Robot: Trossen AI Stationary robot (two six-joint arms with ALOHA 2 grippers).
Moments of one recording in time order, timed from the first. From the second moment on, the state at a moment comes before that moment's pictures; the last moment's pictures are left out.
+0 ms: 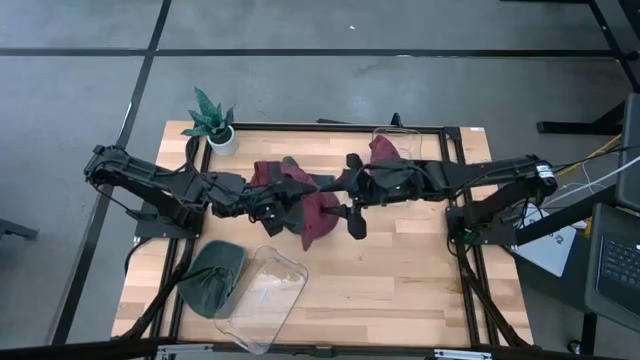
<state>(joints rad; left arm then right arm) -0.27 1.25 1.16 -0.01 -0.55 1.34 0.12 1.45 1.42 -0.30 0.10 0.10</state>
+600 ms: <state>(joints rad) -0.27 1.25 1.16 0.00 -0.54 1.30 0.06 1.51 1.42 -0.23 0.02 0.15</state>
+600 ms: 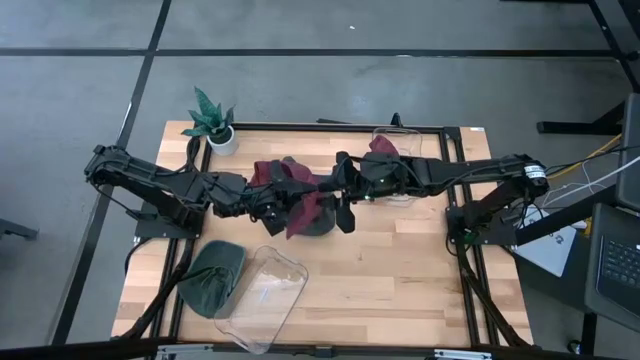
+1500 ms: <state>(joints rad) -0.33 1.20 1.16 -0.05 -0.84 1.06 0.06 1.44 1.42 -0.38 0.05 0.21</state>
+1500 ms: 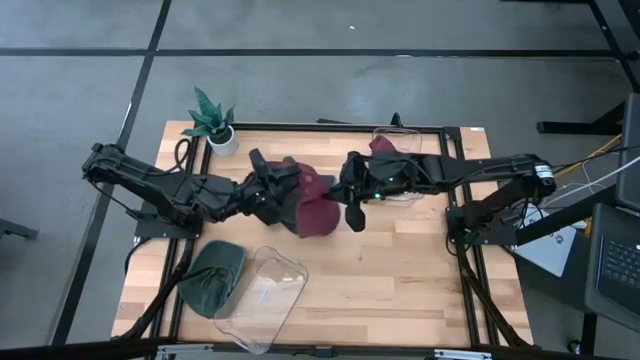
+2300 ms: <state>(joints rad) -0.33 1.19 1.16 -0.06 -1.13 0.70 0.06 1.24 1.42 -0.74 0.33 0.21</state>
